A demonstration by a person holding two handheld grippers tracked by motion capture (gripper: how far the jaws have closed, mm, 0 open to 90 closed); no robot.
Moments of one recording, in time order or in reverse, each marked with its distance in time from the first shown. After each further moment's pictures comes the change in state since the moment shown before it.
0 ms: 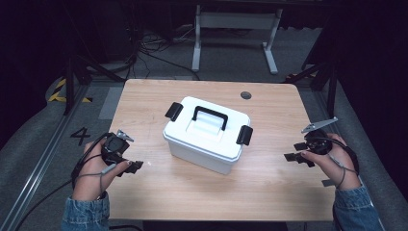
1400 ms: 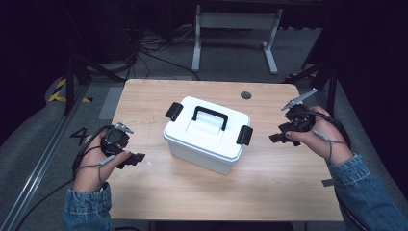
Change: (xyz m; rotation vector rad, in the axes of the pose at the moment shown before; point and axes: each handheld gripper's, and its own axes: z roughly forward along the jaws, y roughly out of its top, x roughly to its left) left arm 0.013 0.015 -0.003 -0.041 -0.051 -0.007; right arm 0.048 0.093 -0.026 0.056 -0.023 -0.106
